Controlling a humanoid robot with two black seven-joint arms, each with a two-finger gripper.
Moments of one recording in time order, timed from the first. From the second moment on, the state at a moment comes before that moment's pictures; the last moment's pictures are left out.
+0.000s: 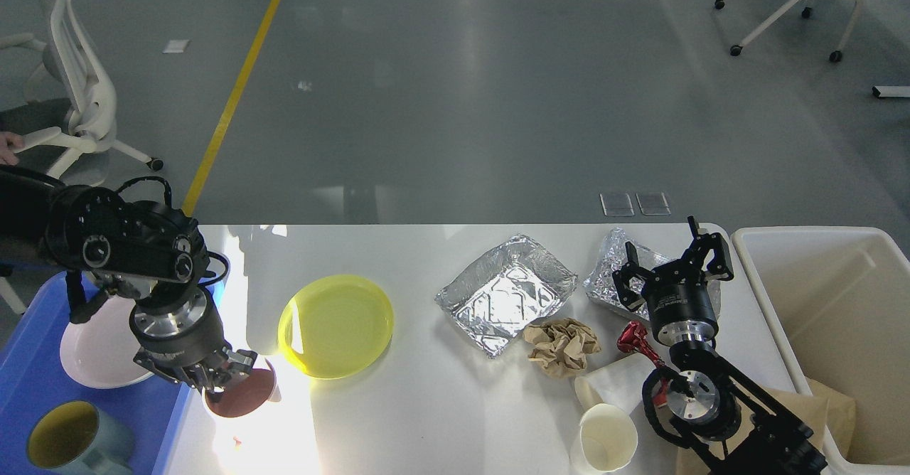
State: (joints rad) left arm -1.81 0.38 1.18 -1.44 0.21 -0.64 0.22; right arm 0.26 -0.12 1.02 0.96 -0.15 0.07 0.55
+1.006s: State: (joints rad) left arm -2.46 0.49 1.58 -1.56 -0.04 -0.96 0.08; right arm 0.26 -0.12 1.02 0.96 -0.15 0.07 0.55
